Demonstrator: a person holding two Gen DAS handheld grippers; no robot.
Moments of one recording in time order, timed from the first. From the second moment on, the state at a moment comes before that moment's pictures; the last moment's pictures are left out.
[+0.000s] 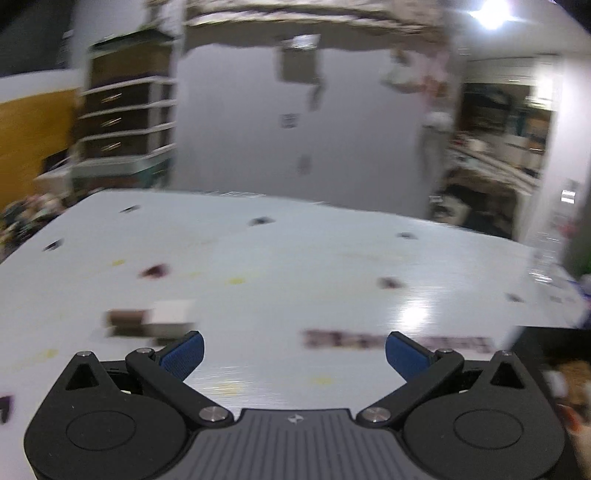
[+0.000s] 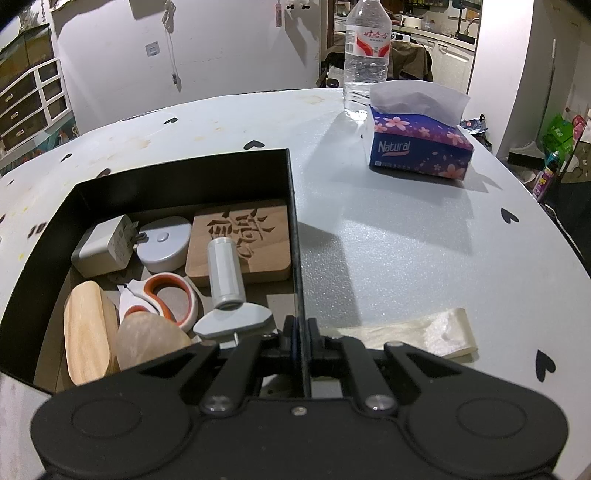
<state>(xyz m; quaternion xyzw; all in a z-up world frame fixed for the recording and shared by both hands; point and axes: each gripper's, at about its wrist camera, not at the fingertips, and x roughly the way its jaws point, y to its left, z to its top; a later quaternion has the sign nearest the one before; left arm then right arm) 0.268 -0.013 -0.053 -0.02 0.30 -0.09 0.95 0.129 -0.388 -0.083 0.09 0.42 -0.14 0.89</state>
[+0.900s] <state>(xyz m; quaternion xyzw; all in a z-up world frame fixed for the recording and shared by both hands) 0.348 0.057 -0.091 -0.02 0.31 0.02 0.95 0.129 -0.388 -0.083 0.09 0.42 -0.14 0.89</state>
